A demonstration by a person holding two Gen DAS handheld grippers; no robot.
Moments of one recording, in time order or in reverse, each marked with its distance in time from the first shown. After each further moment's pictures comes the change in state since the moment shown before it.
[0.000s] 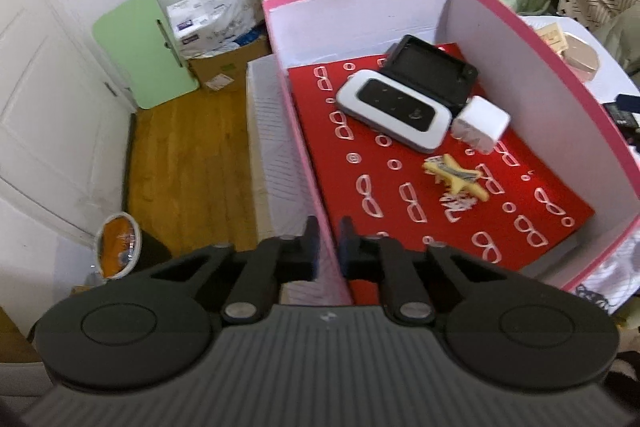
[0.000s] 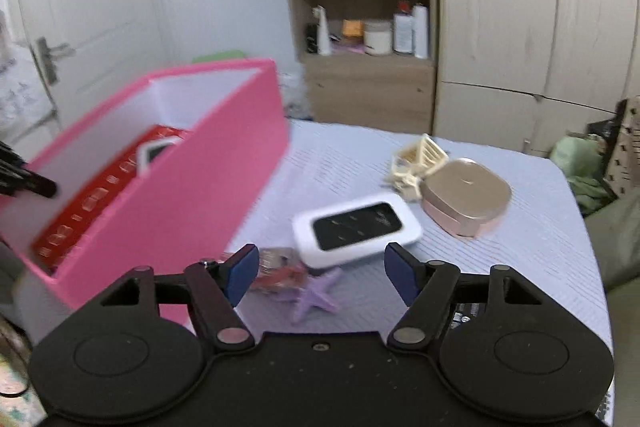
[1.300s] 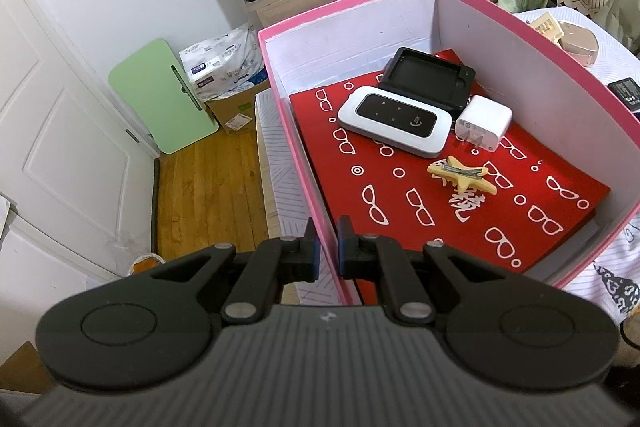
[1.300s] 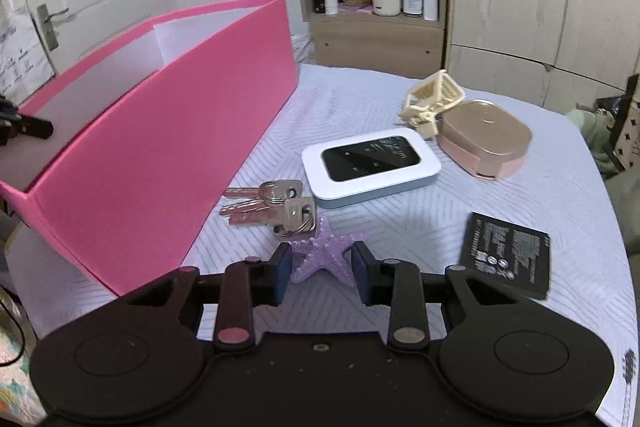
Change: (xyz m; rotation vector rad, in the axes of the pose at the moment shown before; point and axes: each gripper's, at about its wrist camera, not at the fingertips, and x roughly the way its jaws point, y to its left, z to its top) left arm -0.006 -0.018 -0.014 0.103 -0.104 0.088; right arm 0.000 0.004 -0.025 0.011 0.086 0.024
